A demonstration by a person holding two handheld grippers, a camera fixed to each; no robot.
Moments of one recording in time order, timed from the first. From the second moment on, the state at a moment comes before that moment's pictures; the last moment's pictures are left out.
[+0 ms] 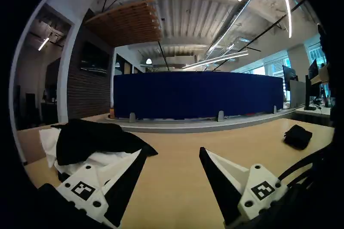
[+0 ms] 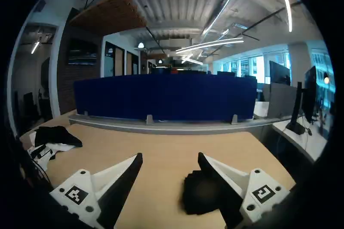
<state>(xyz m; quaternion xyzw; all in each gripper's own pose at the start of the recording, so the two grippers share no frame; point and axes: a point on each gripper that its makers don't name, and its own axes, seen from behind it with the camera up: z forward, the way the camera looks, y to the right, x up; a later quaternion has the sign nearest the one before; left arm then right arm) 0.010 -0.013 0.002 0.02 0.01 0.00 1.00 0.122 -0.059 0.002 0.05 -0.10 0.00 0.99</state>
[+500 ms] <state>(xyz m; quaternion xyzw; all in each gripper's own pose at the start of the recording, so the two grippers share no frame) 0.001 -0.011 0.004 0.02 0.00 0.00 1.00 0.109 -0.077 0.008 0.06 -0.11 0.00 0.99</state>
